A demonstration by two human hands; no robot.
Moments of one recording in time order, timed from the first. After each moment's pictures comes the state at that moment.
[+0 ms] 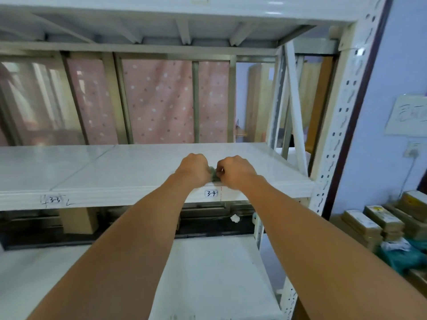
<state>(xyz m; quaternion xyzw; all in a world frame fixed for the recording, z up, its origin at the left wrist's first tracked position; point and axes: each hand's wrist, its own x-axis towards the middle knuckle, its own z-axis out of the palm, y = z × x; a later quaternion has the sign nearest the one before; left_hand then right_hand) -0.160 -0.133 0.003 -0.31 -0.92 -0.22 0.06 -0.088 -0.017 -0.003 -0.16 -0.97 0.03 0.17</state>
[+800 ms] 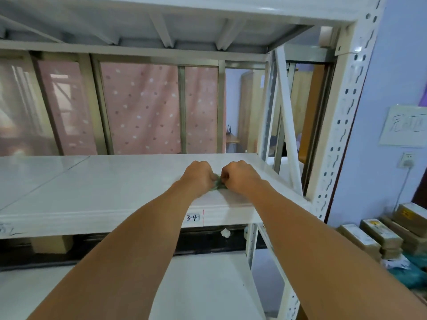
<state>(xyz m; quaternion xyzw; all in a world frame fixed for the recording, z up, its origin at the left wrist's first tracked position) -0.200 -0.046 0.000 -0.36 -0.90 -0.24 0.03 -0.121 0.070 0.002 -0.17 -0.97 0.05 0.16</state>
